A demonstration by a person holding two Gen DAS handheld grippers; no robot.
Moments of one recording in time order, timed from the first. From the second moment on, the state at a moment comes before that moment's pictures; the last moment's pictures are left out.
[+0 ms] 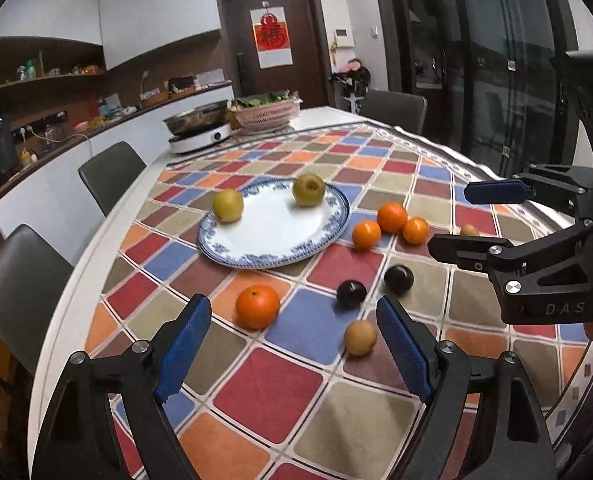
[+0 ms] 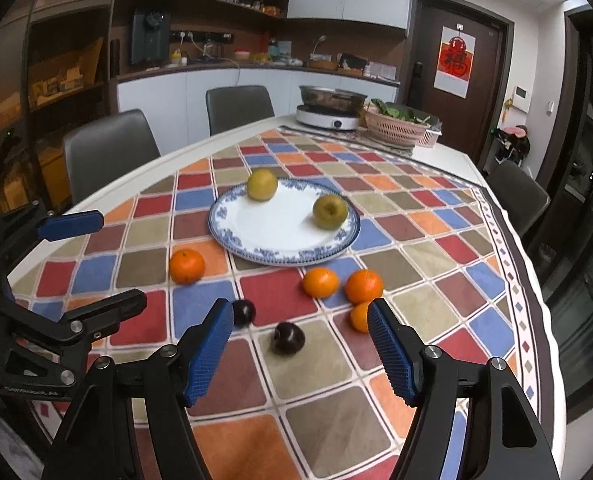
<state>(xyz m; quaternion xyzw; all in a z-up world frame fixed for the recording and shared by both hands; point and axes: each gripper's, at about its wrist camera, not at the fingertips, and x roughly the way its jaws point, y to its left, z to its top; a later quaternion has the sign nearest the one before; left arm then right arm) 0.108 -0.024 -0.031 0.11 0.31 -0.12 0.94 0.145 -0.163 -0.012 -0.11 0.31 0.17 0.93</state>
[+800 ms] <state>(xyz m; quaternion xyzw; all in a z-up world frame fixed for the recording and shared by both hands) 0.140 -0.048 -0.090 0.11 0.40 -0.18 0.89 0.189 -0.161 -0.079 -0.08 0.40 0.20 0.89</state>
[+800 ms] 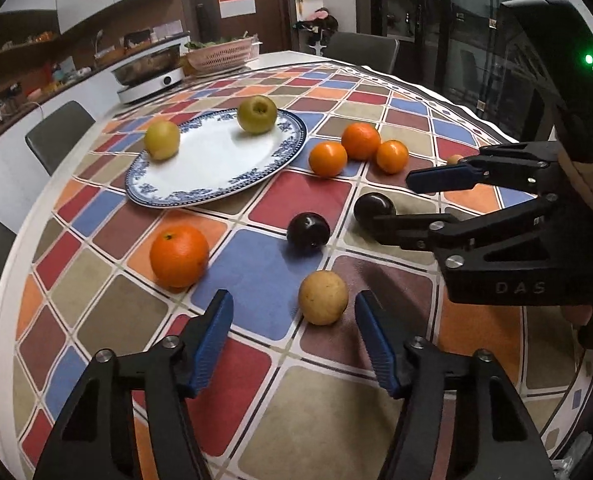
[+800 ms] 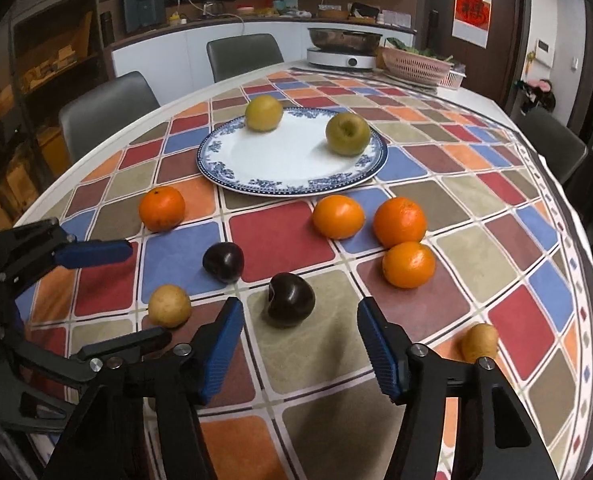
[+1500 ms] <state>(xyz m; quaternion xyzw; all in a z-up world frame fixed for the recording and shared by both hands) 0.153 -0.053 -0.088 0.07 0.43 -0.21 0.88 0.207 -0.157 -0.091 -0.06 0.42 0.20 0.88</state>
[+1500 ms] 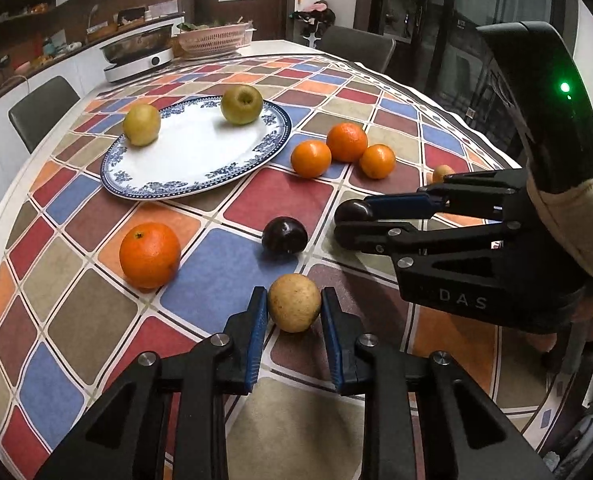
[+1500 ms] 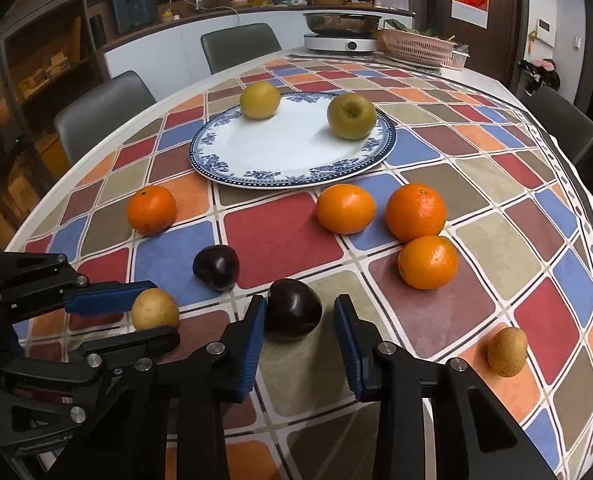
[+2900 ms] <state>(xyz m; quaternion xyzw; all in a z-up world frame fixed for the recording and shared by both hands) 0.132 -0.011 0.032 0.06 0.30 -0.18 0.94 0.164 -0.139 0.032 -0.02 0.32 0.22 0.92</state>
